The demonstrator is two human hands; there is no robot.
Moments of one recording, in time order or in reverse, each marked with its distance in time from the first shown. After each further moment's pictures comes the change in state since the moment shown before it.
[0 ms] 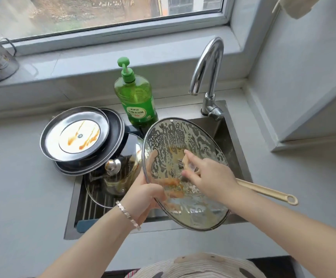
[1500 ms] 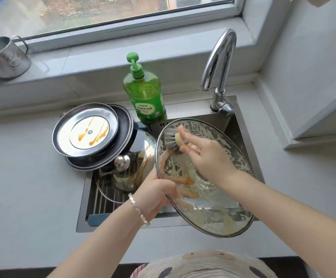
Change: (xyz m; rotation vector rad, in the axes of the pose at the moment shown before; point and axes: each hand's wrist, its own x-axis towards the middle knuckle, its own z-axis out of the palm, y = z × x) left_hand -0.003 0.007 0.008 0.065 -0.038 -0.024; right_hand 0.021 -0.027 -0.014 0.482 0.209 -0.100
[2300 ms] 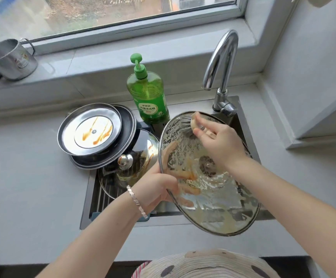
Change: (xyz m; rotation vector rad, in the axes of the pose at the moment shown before) left_hand -0.003 0.011 -0.003 -0.009 -0.109 -0.032; right_hand 0.013 0.000 -0.023 0.066 0.128 0.117
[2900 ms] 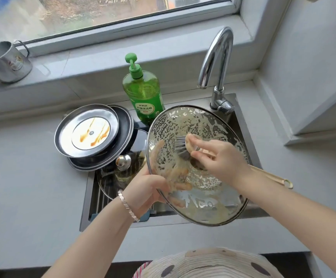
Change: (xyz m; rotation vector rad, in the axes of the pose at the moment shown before) left_hand -0.004 -0.005 -0.012 -0.010 -0.009 0.066; right_hand -0.025 0.029 0.004 -0.077 -0.067 -0.263
